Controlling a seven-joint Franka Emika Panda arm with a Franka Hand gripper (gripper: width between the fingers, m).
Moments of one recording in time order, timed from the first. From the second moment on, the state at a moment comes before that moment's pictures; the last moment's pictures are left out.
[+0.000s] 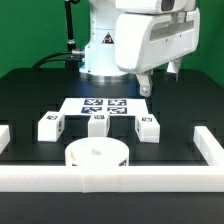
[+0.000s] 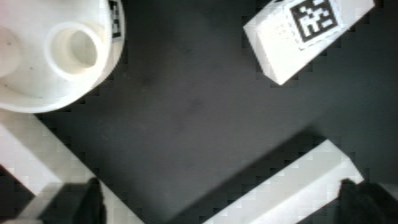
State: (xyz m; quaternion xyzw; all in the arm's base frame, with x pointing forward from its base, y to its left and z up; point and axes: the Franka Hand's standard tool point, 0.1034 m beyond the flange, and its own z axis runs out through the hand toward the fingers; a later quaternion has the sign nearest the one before) arm 0.566 0.059 0.116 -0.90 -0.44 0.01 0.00
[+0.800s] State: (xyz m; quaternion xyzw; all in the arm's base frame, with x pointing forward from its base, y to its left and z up) arm 0.567 0.032 0.101 -0.88 -0.47 0.01 0.00
